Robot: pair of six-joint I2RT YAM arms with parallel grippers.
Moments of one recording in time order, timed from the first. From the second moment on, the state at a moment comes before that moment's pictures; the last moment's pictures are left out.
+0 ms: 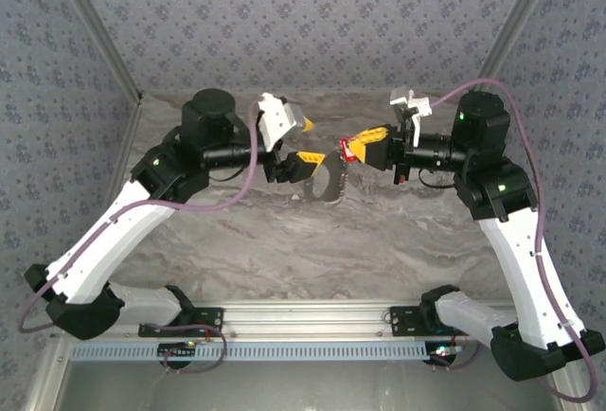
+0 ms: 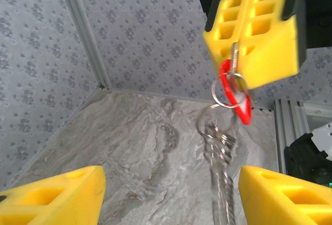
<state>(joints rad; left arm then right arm) -0.81 1.29 1.64 -0.60 0.45 0.21 0.33 1.05 1.46 -0.59 -1.01 0.10</state>
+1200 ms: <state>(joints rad) -0.78 1.47 1.81 -0.71 0.79 0.33 0.30 1.10 1.47 -0.59 -1.07 0.05</state>
